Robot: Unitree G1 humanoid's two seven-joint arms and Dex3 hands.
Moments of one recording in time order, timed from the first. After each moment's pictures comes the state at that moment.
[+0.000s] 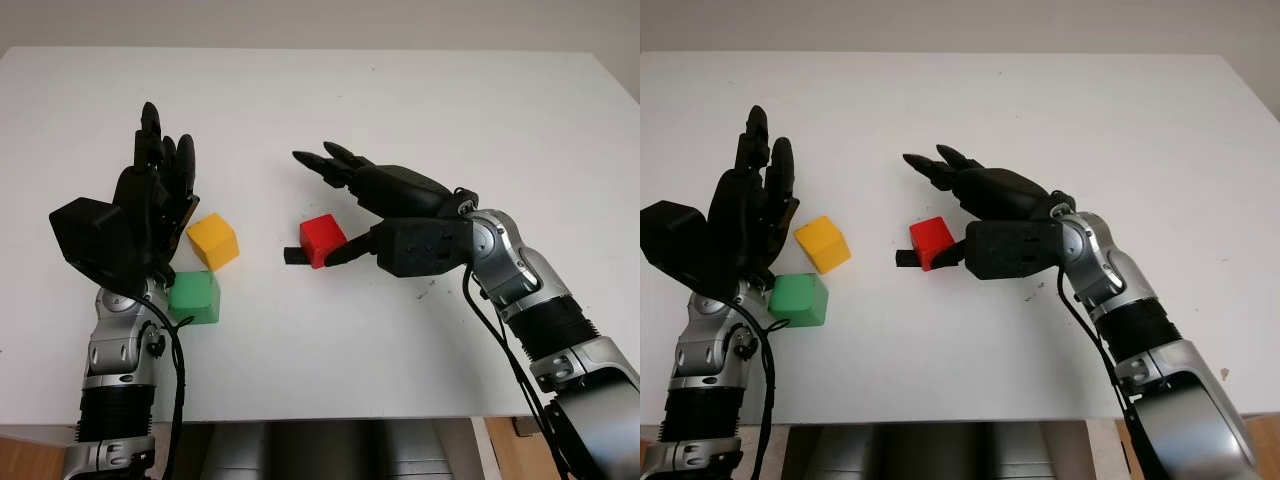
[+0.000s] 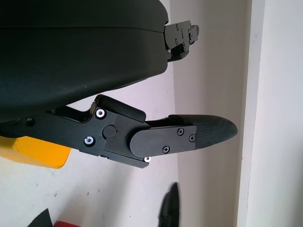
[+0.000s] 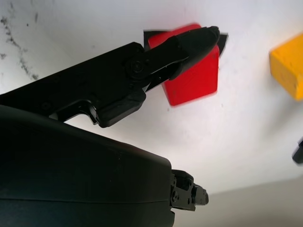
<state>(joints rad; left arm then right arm) -0.41 0.21 0.23 0.13 -0.16 0.04 -0.07 -0.73 -0.46 0.28 0.42 -0.46 -0.26 0.37</state>
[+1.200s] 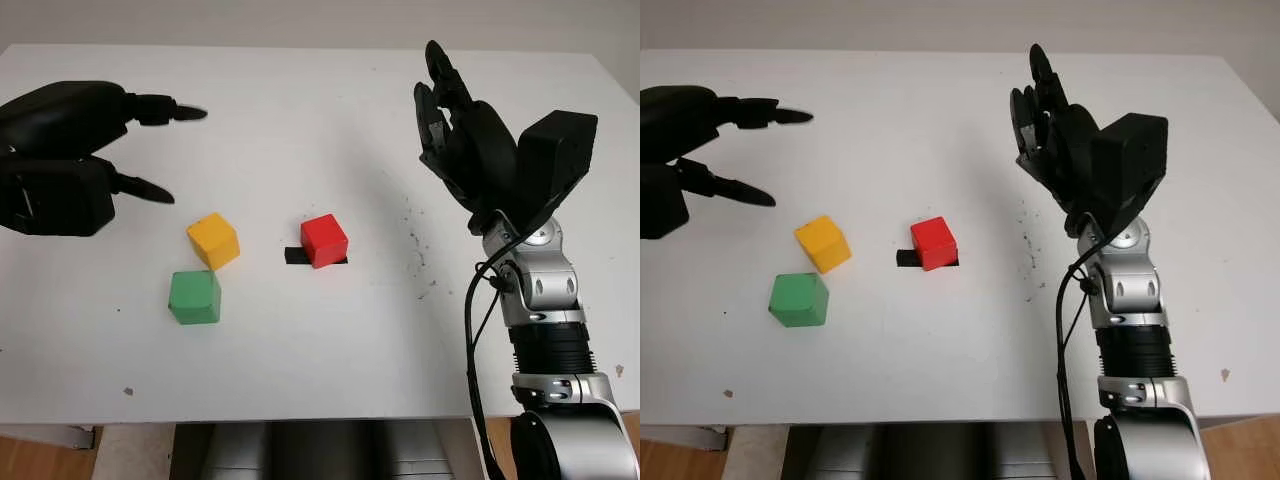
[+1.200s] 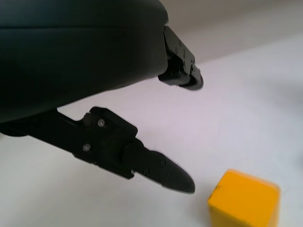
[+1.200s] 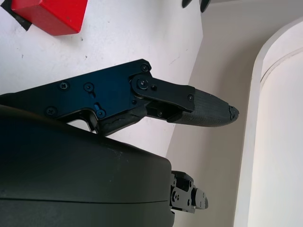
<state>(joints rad) -0.78 1.02 -0.14 0.36 0.58 -0.52 -0.51 -0.65 -0.25 -0.11 0.21 0.12 0.19 0.21</state>
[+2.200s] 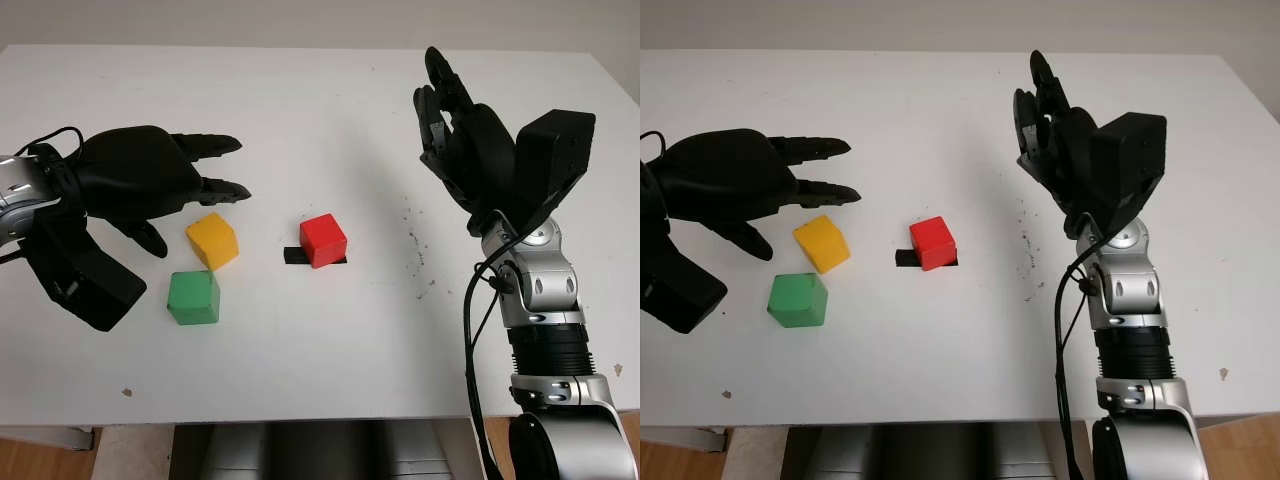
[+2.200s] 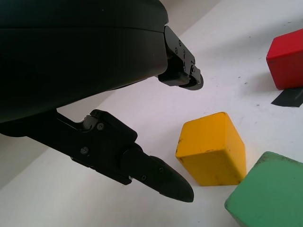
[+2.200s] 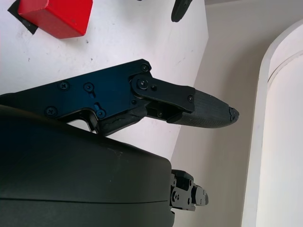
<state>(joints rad) -0.80 1.03 -0.25 0.33 0.81 -0.76 -0.38 -0.64 -0.25 -0.10 0.19 0.11 0.23 0.22</state>
